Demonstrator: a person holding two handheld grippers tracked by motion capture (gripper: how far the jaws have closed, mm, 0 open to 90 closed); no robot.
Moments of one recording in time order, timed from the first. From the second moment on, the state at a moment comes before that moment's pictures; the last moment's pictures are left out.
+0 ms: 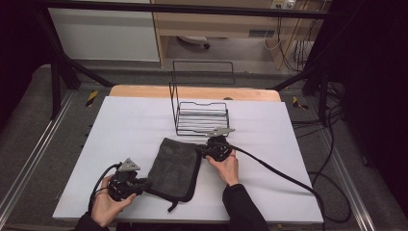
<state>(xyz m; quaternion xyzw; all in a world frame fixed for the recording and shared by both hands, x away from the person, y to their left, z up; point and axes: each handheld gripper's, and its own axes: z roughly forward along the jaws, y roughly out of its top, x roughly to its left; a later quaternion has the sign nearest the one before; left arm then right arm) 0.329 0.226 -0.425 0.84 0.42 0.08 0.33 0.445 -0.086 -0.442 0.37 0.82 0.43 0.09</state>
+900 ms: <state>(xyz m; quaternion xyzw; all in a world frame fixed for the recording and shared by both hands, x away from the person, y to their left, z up) 0.334 0.228 -0.431 0.85 0.43 0.07 0.31 0.331 -0.072 -0.454 0.37 0.82 0.44 0.04</state>
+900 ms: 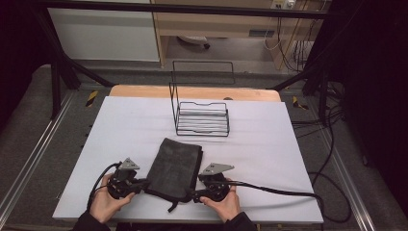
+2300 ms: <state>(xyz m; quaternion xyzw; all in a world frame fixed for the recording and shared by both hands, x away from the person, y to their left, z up) 0.308 0.213 -0.429 0.83 0.43 0.06 0.35 0.340 -0.089 -0.442 0.35 0.84 0.41 0.03</state>
